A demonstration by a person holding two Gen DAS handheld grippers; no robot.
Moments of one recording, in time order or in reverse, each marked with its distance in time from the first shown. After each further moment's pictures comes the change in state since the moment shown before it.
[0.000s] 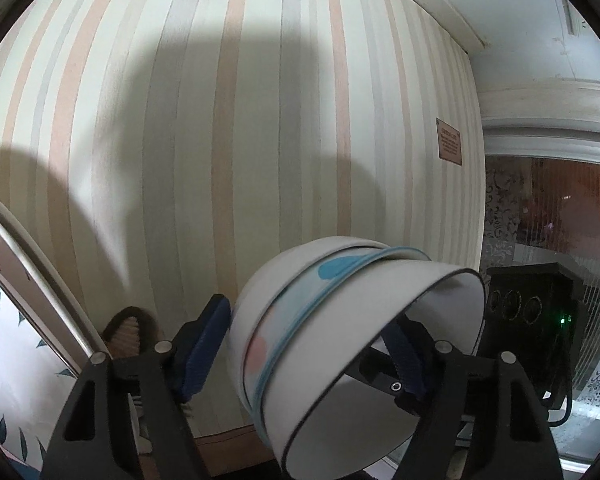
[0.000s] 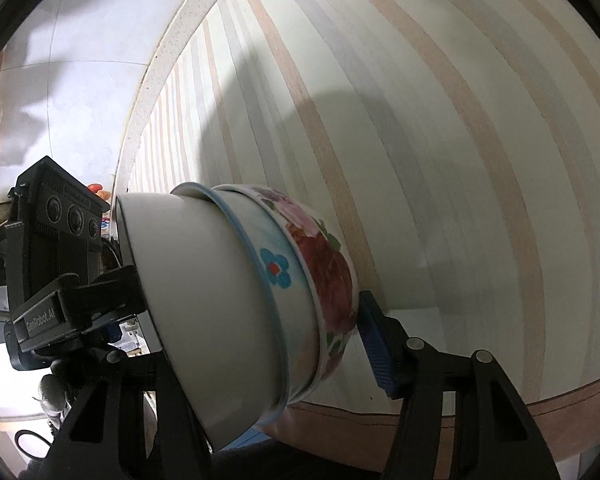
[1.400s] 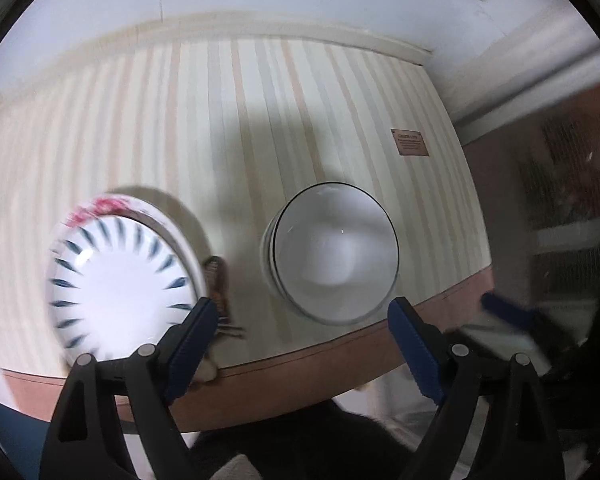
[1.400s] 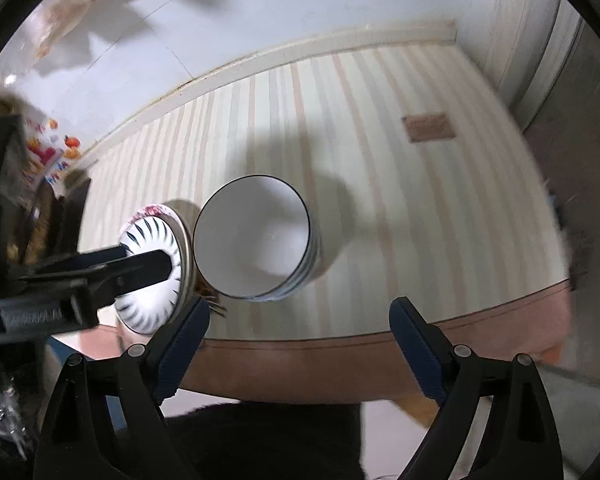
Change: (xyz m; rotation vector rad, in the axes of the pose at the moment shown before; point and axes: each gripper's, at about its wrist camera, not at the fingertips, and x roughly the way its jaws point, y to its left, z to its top) left arm -0.110 -0.050 -0.088 0.157 -0.203 0.219; right arm -0.139 0.100 -0.106 -0.288 -0.238 -0.404
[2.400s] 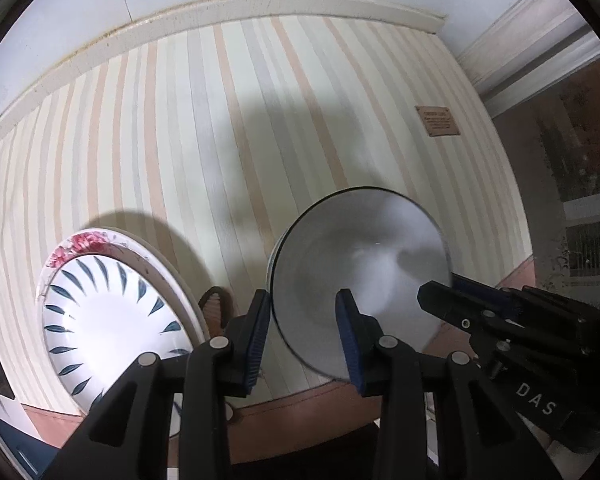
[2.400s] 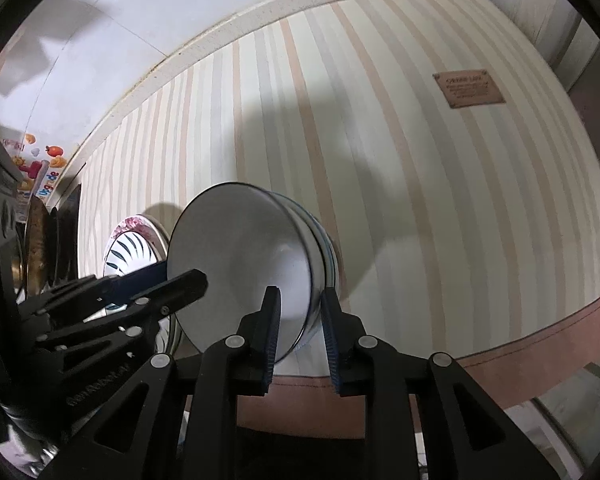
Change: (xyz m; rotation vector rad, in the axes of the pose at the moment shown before) left arm 0.043 -0.013 0.015 0.125 0.018 0.133; right arm 0.080 -0.004 0.043 0.050 0.126 0.032
